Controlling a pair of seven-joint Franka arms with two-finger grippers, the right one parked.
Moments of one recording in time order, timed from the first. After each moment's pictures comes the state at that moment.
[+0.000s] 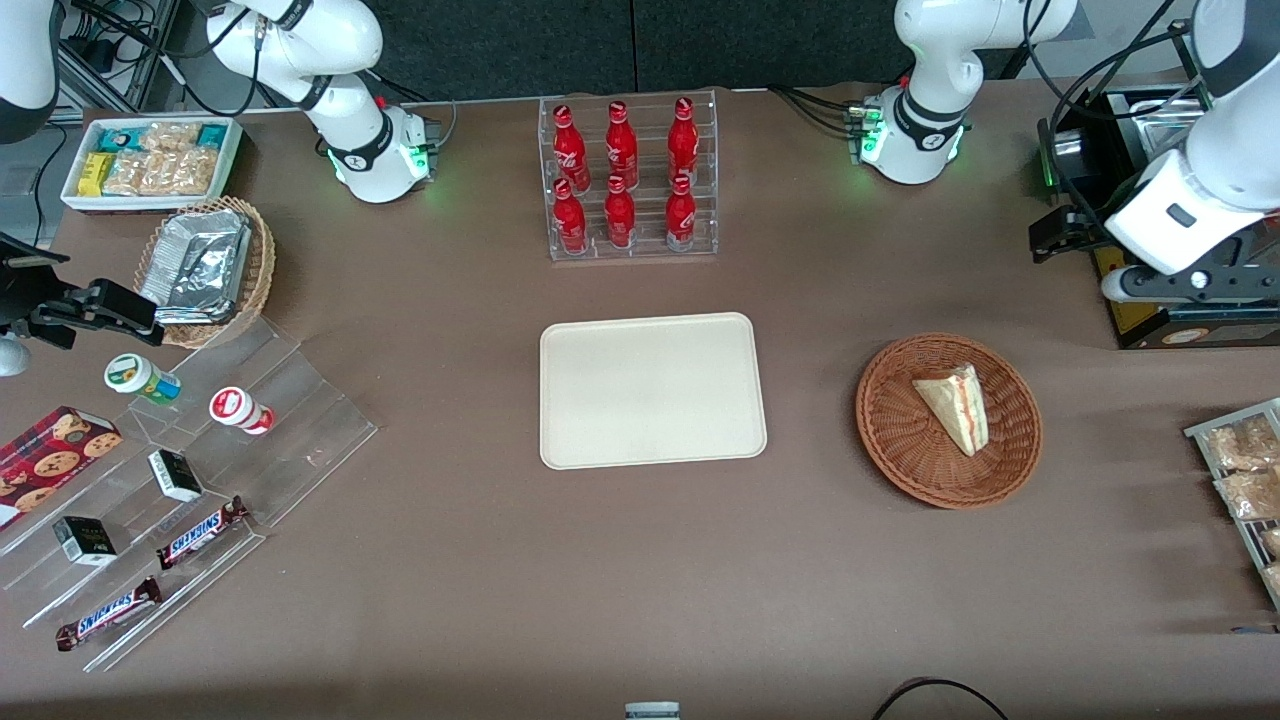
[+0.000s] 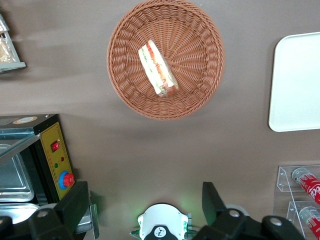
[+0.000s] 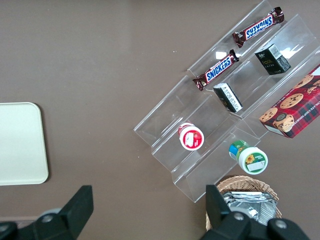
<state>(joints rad) 0.00 -0.04 -0.10 -1.64 0.05 1.40 -0.04</state>
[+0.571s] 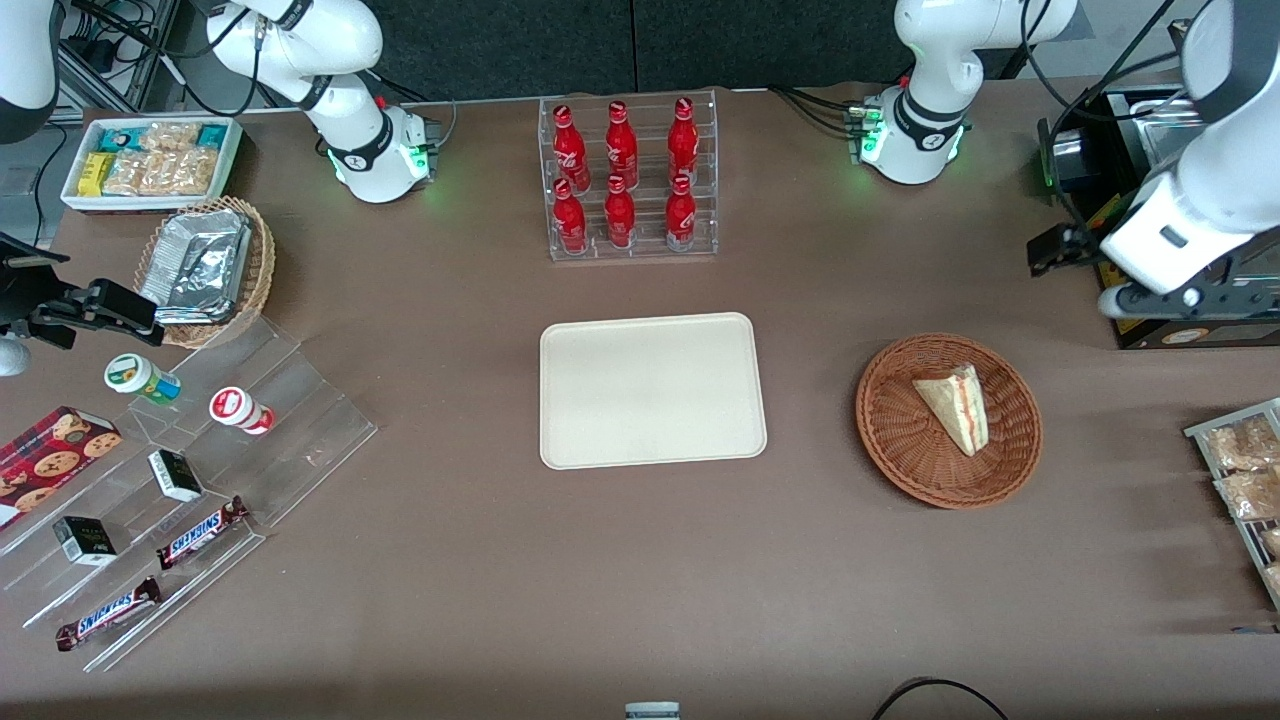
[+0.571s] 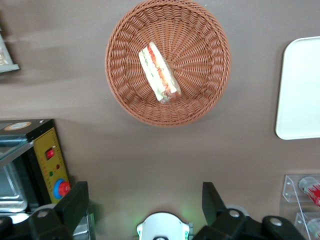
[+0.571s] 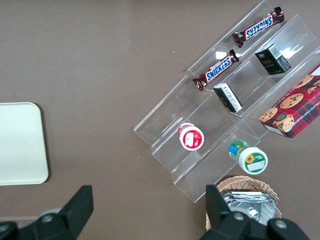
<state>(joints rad) 0.00 -0.03 -0.09 -1.75 0.05 1.52 -0.05</state>
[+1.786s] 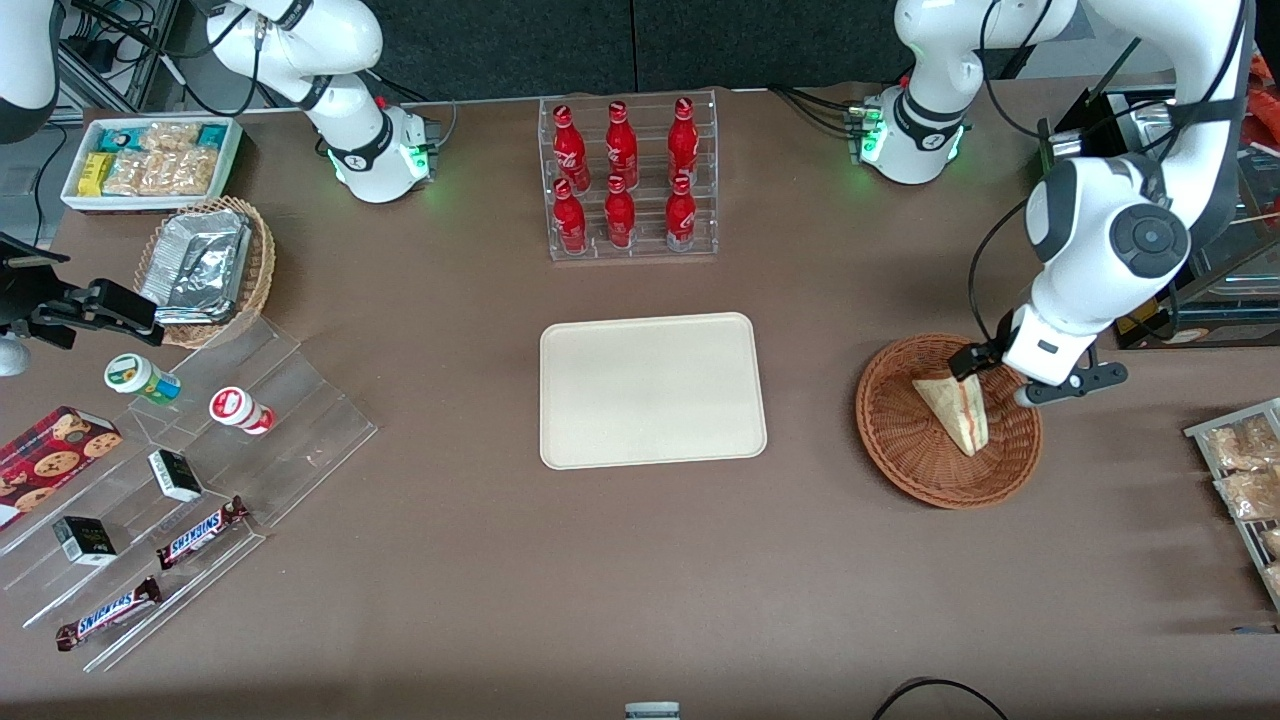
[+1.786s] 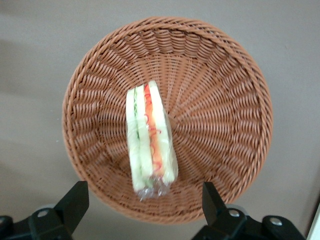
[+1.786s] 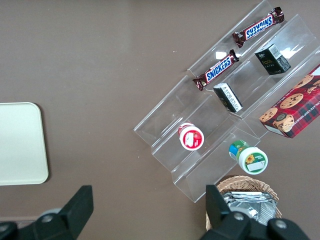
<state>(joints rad) 0.00 0.07 -0.08 -2.24 0.04 2.31 -0.39</state>
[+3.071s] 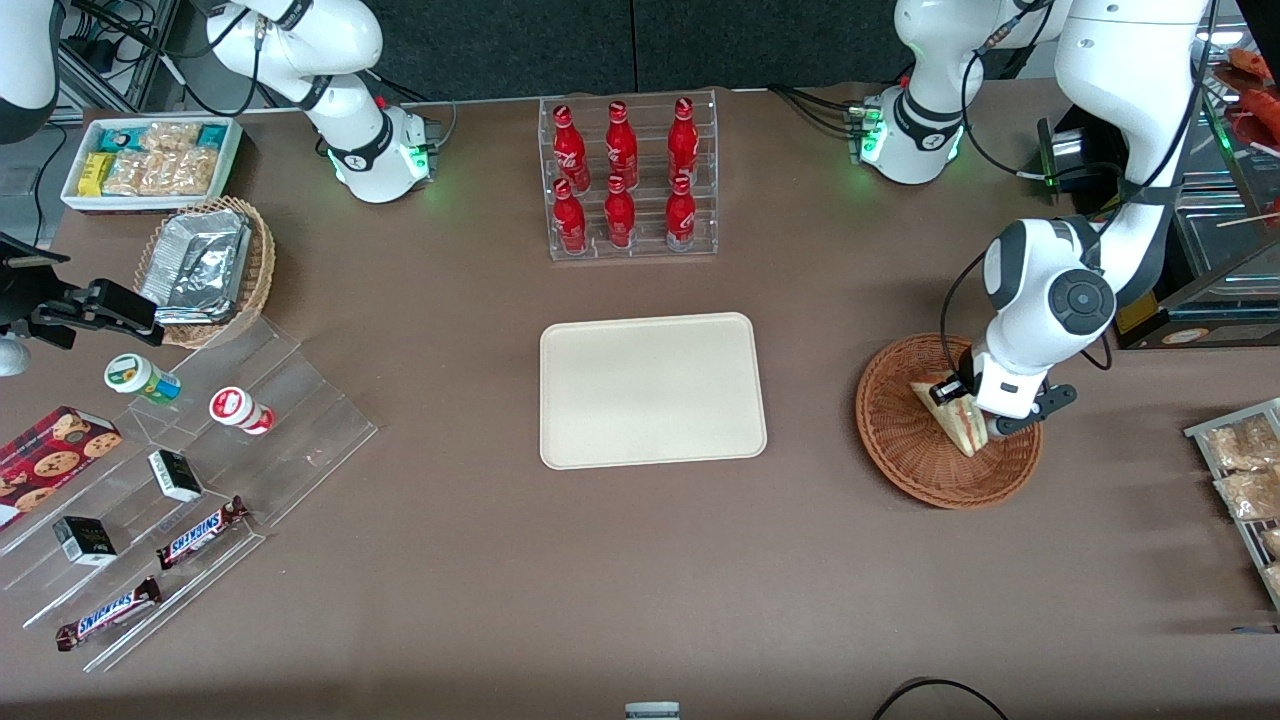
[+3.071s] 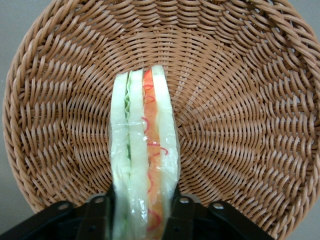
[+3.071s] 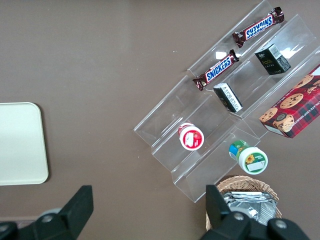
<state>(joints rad) -0.01 0.25 -0.07 -2.26 0.05 2.47 -0.56</state>
